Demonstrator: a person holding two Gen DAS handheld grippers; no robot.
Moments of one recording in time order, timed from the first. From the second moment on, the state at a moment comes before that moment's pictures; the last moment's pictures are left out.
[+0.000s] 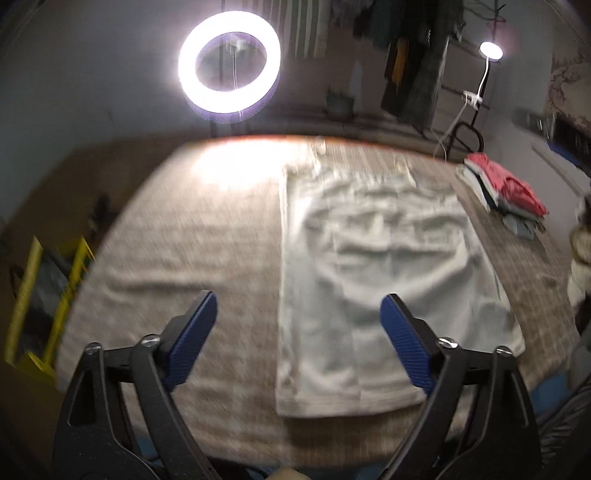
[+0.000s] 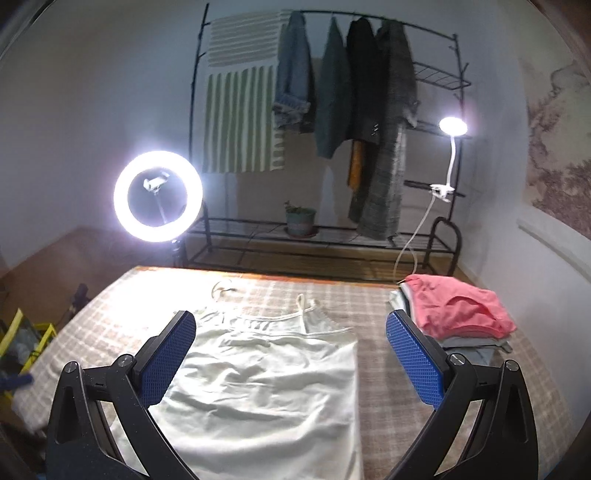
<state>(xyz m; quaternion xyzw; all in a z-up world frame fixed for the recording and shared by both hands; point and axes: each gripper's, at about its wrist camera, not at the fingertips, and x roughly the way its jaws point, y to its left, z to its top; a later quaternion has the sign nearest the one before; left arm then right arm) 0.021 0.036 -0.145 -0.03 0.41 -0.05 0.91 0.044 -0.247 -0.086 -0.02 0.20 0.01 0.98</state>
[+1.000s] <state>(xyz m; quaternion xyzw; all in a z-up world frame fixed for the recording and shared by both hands) 0.023 0.086 -0.244 -0.20 0.53 -0.04 0.82 0.255 -0.069 -0.201 0.00 0.48 0.22 0.85</state>
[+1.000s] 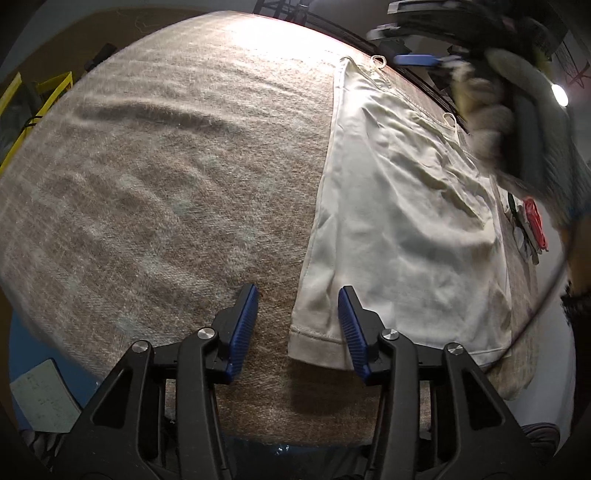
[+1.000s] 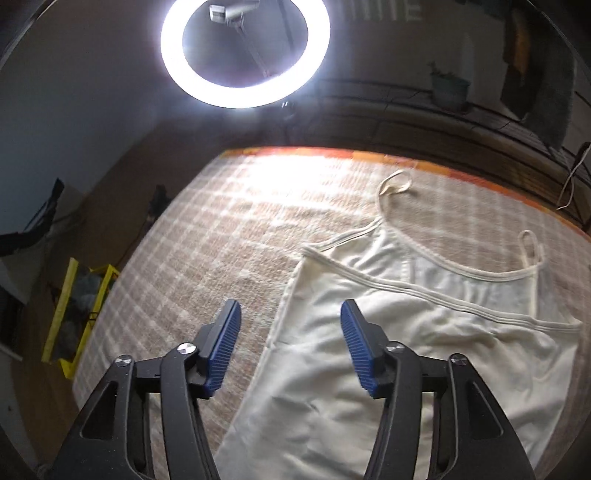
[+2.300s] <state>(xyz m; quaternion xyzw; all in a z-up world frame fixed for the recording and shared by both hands) 0.018 -0.003 -0.192 -0.15 0.47 -0.16 0.85 0.320 -0.110 -0.218 0.00 0.51 0.18 0.84</state>
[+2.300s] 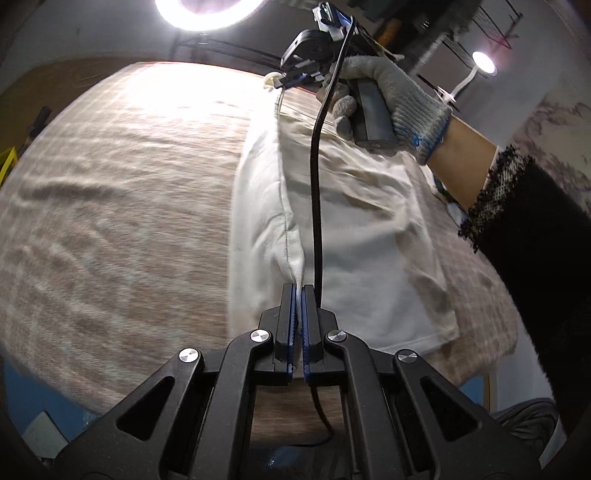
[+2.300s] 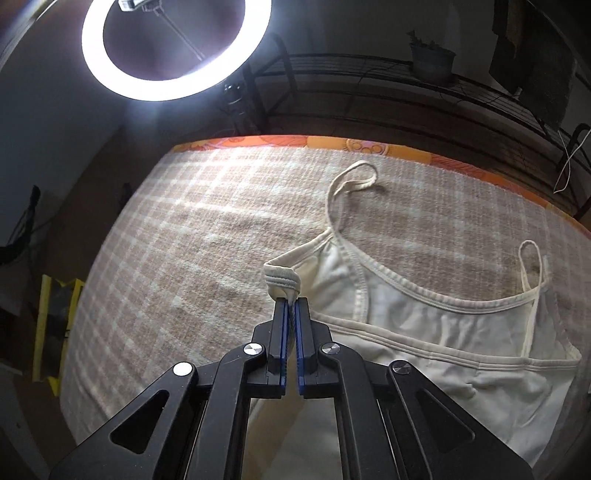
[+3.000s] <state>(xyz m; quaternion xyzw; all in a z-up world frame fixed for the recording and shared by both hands) 0.031 -0.061 -0.236 -0.12 0.54 -0.19 0.81 0.326 -0.169 -0.267 -0.02 0.52 0.13 0.84</state>
